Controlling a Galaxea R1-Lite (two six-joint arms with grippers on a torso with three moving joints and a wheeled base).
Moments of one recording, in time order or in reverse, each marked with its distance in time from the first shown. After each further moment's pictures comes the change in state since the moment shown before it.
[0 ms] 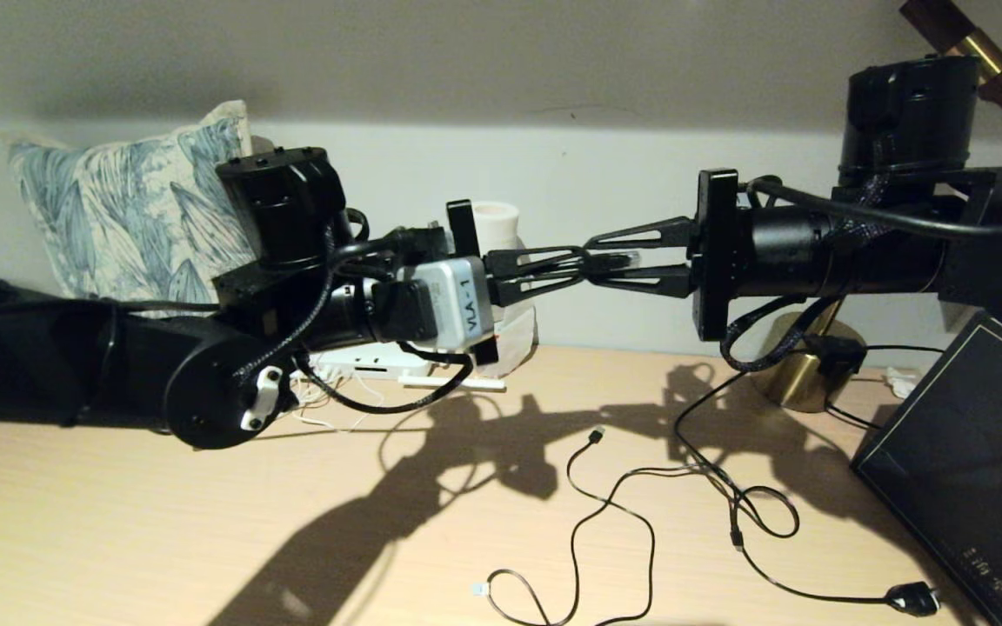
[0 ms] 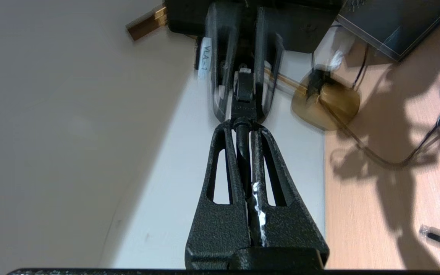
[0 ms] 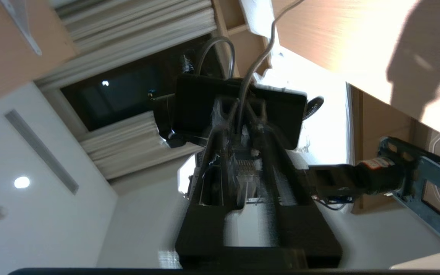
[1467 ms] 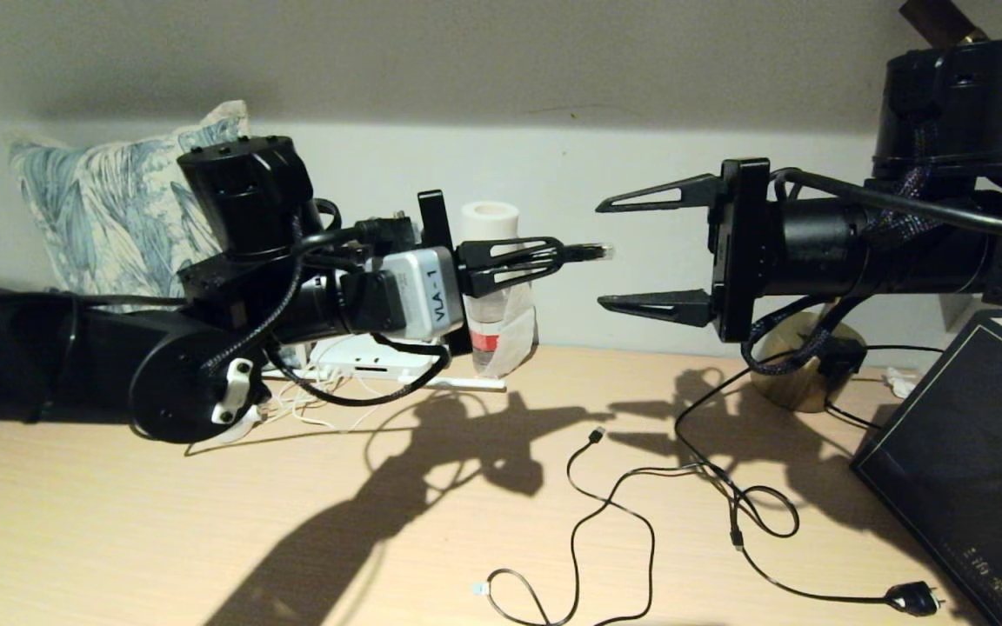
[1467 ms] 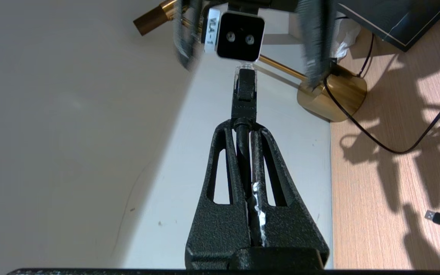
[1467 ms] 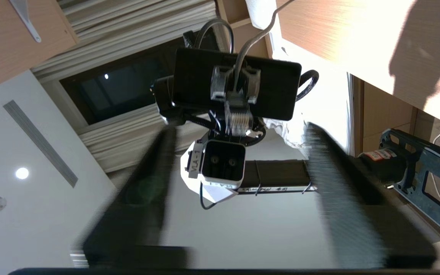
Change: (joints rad) left arm 0.056 -0.030 0.014 -0.001 -0.012 0.003; right arm -0.010 -0.056 0.039 -0.003 0.017 0.004
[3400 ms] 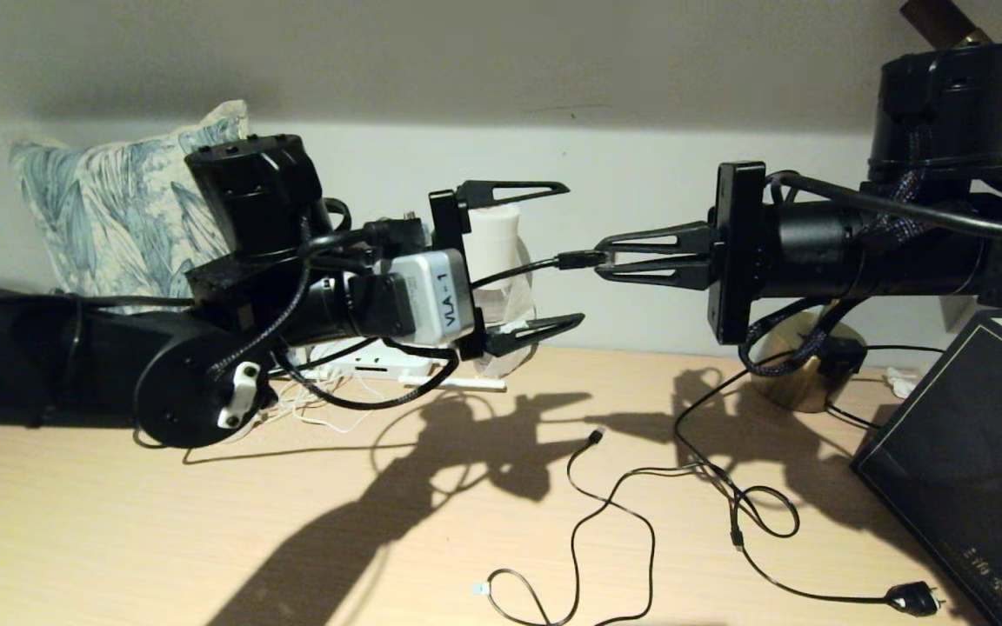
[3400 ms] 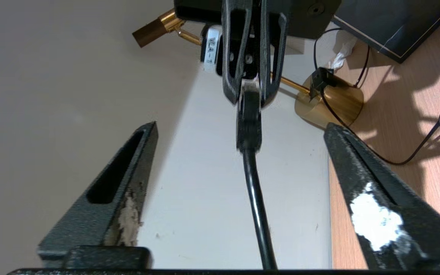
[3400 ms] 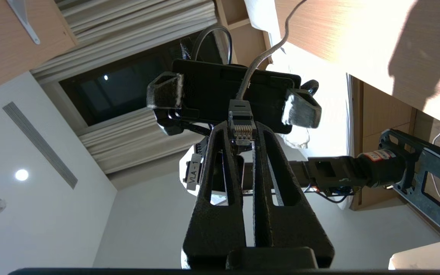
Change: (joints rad) left arm -0.026 0.001 -0.002 -0.003 0.001 -0.005; right arm 0.001 0.003 0.002 -0.001 -0.002 0.000
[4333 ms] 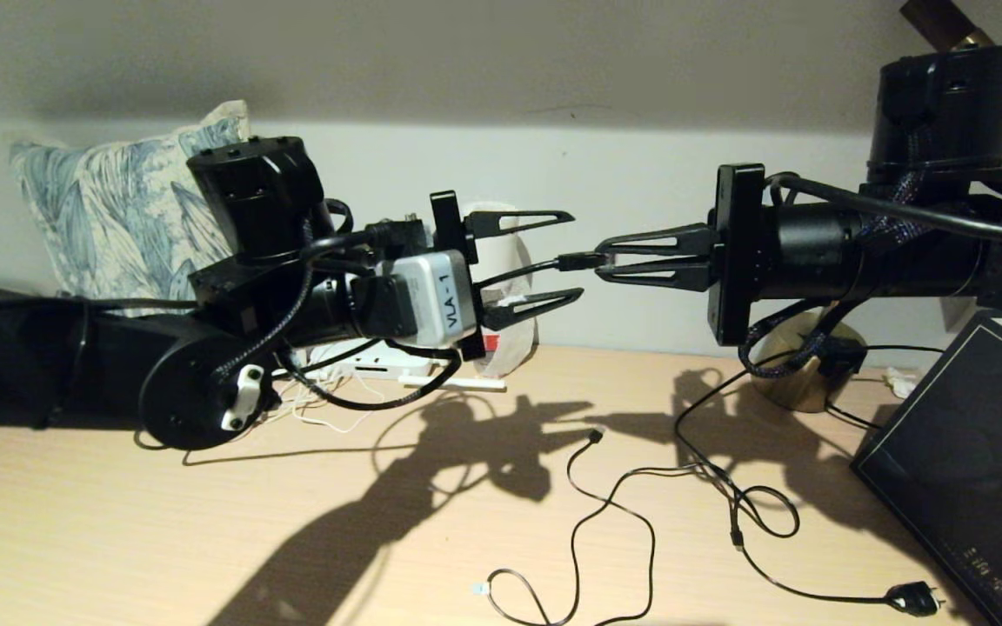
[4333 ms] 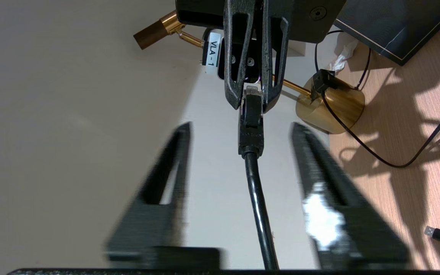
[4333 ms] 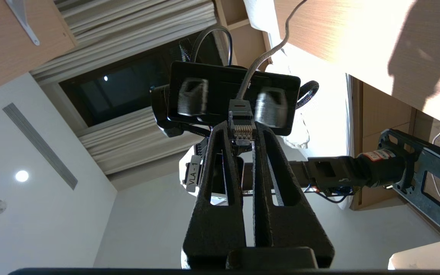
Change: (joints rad) left arm -0.003 0.004 0.003 -0.020 0.000 -0.007; right arm 0.000 0.000 0.003 0.000 -0.001 0.000
